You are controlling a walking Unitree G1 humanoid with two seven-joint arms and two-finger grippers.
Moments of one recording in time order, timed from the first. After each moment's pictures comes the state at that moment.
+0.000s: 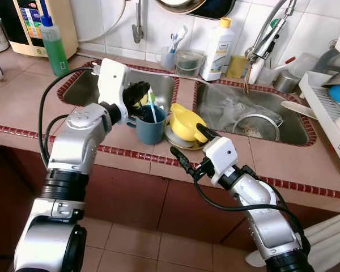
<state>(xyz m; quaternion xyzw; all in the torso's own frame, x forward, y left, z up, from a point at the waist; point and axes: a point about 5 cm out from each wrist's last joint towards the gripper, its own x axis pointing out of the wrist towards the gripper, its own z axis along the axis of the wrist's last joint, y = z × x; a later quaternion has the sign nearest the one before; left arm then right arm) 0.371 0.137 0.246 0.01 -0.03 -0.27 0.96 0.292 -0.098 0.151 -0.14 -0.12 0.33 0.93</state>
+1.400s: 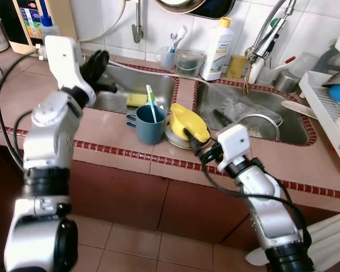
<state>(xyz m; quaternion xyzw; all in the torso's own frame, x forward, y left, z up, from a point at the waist) 0.369 0.188 0.241 -0.06 -0.12 -0.13 0.98 0.313 -0.127 0.168 -0.12 -0.16 0.19 0.96</state>
